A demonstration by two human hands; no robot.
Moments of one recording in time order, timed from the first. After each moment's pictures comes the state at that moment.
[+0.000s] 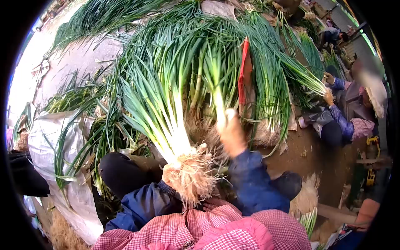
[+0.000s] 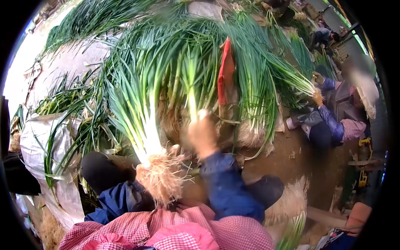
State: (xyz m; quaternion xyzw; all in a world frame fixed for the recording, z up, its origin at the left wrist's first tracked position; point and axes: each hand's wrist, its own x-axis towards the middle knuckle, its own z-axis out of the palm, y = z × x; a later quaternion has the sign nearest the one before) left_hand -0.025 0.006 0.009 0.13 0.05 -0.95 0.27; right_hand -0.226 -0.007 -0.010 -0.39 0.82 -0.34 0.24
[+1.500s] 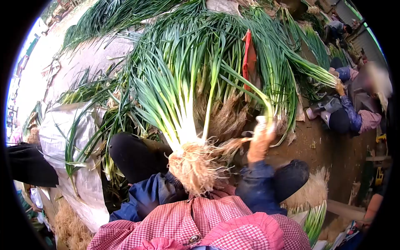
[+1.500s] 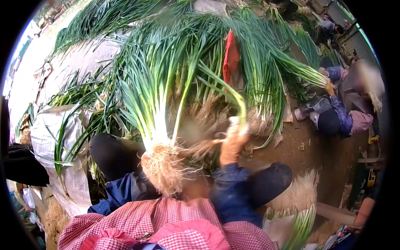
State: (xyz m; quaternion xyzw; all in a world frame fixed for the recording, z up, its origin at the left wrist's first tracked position) left_hand 0.009 0.039 -0.019 0.13 0.03 -0.95 0.28; right_hand -0.221 0.091 -0.004 -0.21 0.70 -0.68 0.07
